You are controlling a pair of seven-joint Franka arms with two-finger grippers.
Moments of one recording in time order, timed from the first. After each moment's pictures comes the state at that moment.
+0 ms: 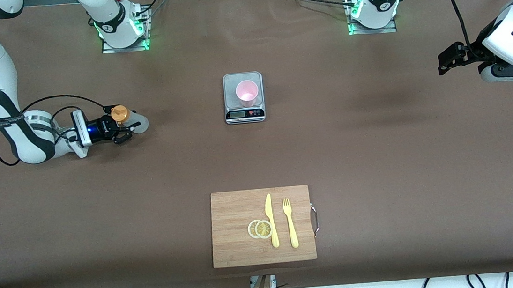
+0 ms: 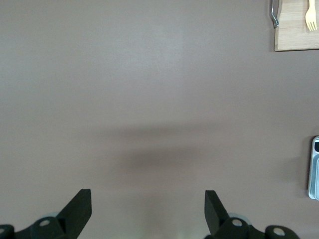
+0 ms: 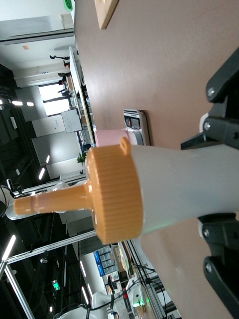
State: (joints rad) left arm 0.03 -0.02 -0.08 -1.69 -0.01 1.57 -0.01; right arm -0.35 0.77 0.04 -1.99 0.97 1.44 -2.56
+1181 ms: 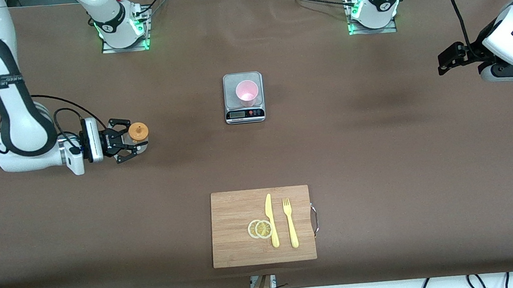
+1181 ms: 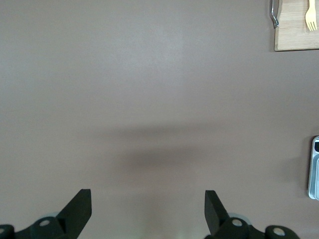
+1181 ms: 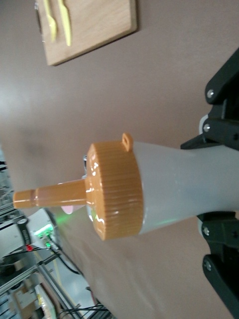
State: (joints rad) left arm 0.03 -0.02 -0.08 -1.69 -0.01 1.57 -0.01; right arm -0.08 0.44 0.04 -1.93 0.85 1.79 -2.07
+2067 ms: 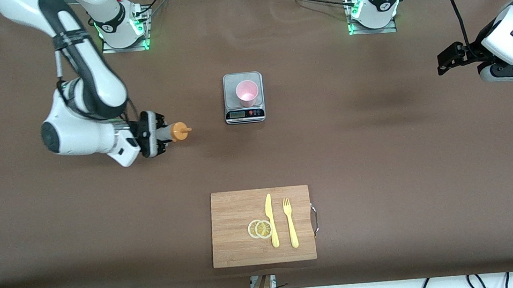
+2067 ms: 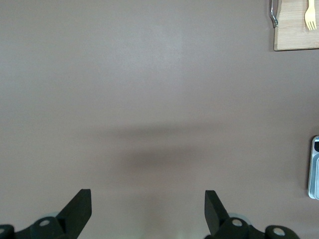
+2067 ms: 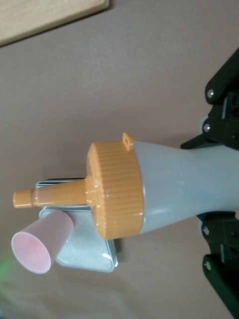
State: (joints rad) left arm 0.03 -0.02 -0.09 -1.69 -0.01 1.57 -0.01; right arm 0.26 0.35 0.04 -1.94 0.55 2.08 -1.44
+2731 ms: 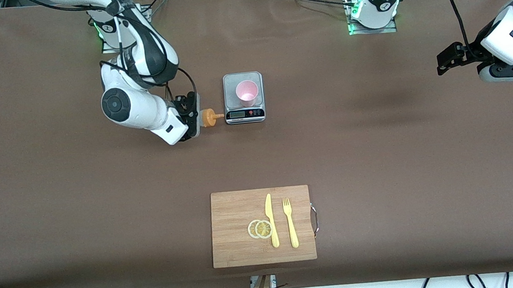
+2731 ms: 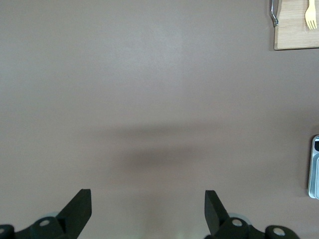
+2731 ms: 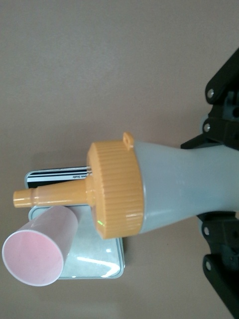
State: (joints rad) left arm 0.03 -0.02 -0.09 -1.69 -0.01 1.57 -0.01; right arm 0.45 0.32 0.04 -1.94 0.35 2.13 -1.19
